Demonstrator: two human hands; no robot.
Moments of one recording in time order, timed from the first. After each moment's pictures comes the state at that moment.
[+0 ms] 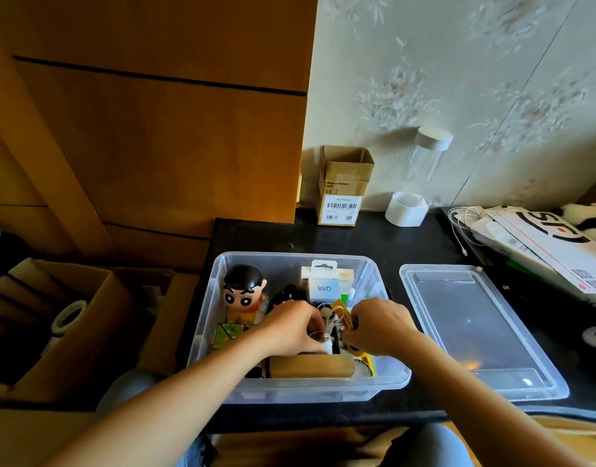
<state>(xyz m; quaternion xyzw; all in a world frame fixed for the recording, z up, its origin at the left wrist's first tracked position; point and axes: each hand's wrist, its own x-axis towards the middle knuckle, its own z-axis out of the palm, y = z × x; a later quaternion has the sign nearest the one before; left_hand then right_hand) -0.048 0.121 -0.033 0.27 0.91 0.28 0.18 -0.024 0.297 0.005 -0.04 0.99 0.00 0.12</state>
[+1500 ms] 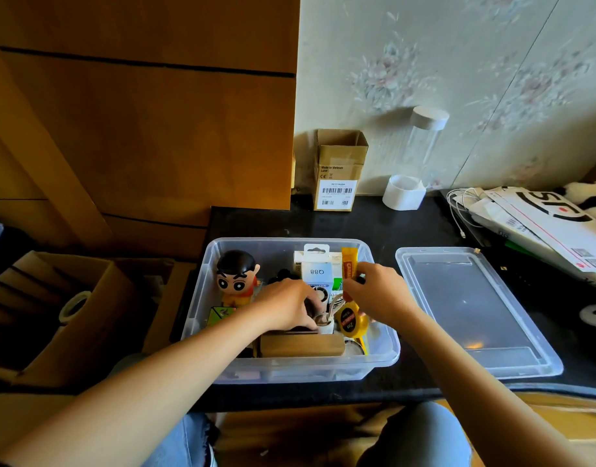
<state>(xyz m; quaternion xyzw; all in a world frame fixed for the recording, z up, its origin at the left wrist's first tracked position) -0.051 0.131 -0.018 0.25 0.92 0.23 0.20 -0.020 0.306 0.024 0.06 0.95 -0.29 0.06</state>
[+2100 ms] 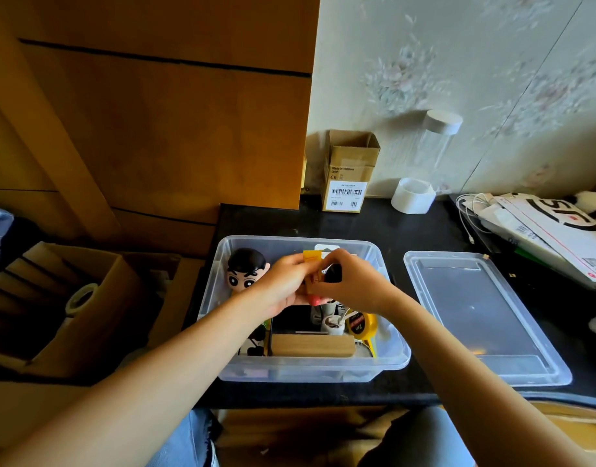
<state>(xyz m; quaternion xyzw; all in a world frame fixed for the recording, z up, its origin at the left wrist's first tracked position) -0.048 0.126 0.020 -0.06 0.61 0.74 0.28 -0.032 0.264 0.046 -0.09 0.94 -0.32 0.11</state>
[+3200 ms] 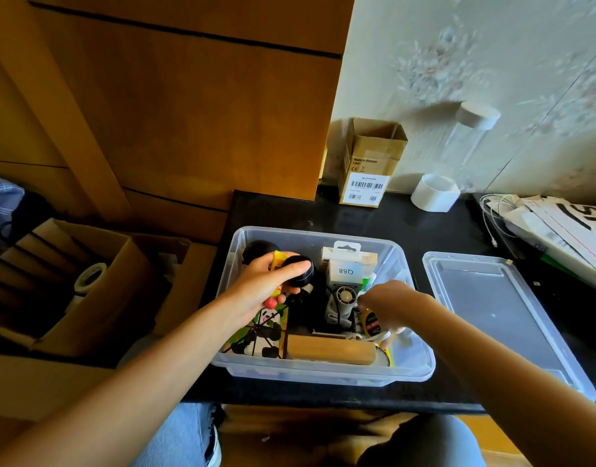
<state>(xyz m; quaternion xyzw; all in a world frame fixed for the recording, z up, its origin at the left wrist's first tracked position) -0.044 0.066 -0.002 -0.08 0.67 0.71 0.20 -0.062 0.295 -0.007 -0.23 0.91 0.22 0.28</state>
